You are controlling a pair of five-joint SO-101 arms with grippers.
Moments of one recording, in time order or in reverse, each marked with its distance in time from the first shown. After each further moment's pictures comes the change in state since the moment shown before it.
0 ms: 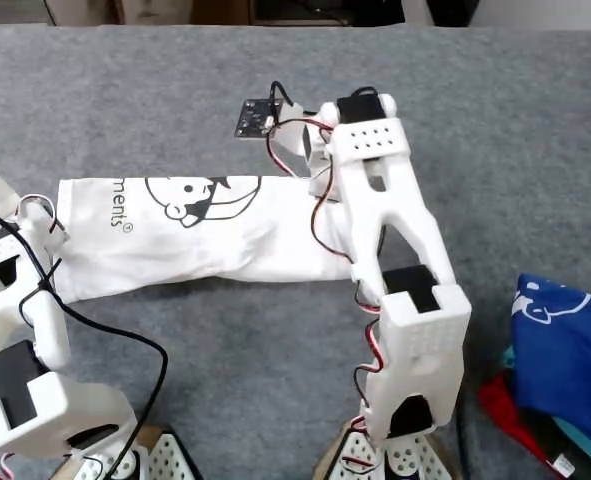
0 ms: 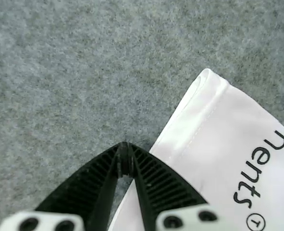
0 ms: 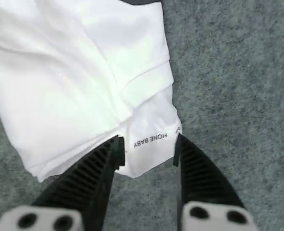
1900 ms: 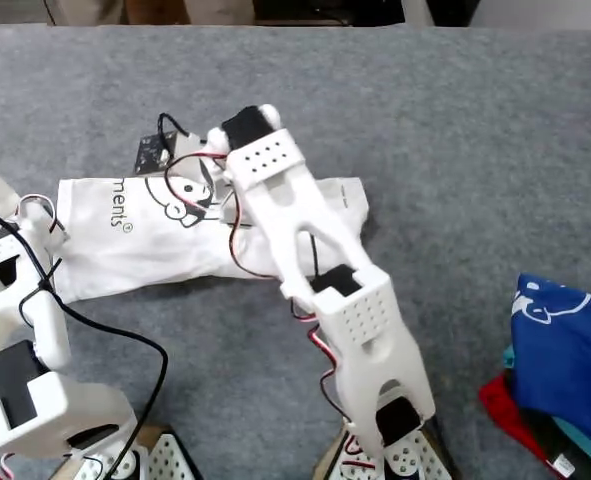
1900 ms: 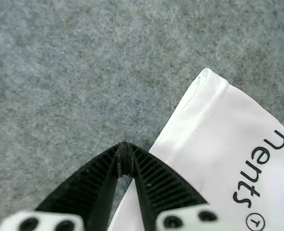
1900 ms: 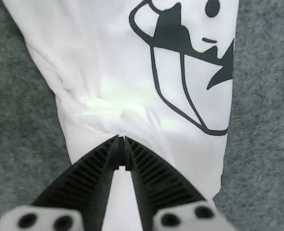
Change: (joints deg) left arm 0.0 0.0 0.0 0.0 0.0; right arm -19.7 16.4 -21.5 9.2 -10.8
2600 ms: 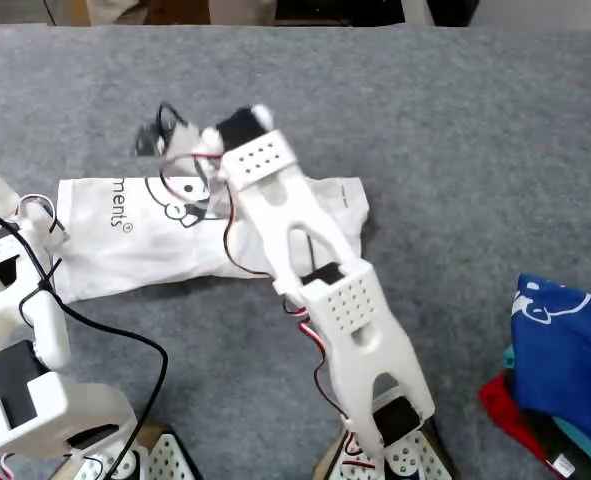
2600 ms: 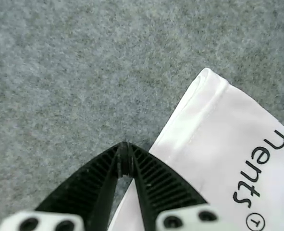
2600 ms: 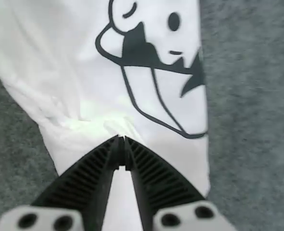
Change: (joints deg) left arm 0.0 0.0 0.0 0.0 0.0; right arm 0.1 5.5 -19.8 6.2 -7.3
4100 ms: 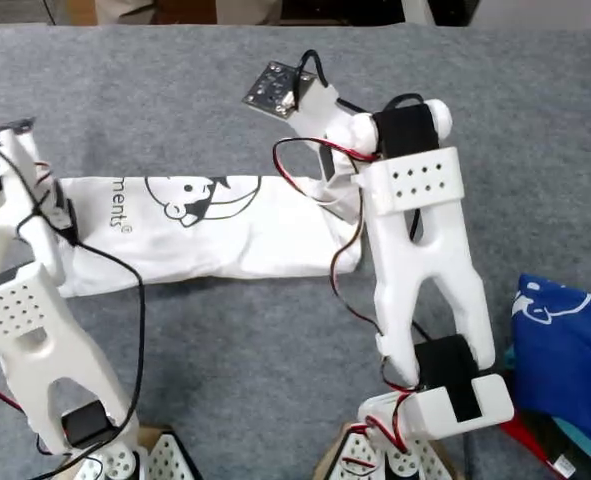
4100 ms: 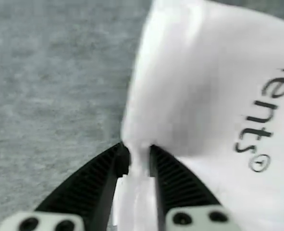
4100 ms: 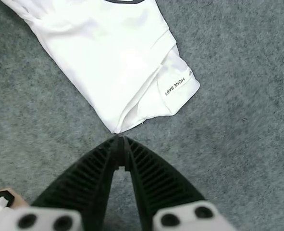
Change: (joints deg) left arm 3.3 50.2 -70.4 59.9 -21.3; right arm 17.3 -49.5 44.7 1.8 -4.0
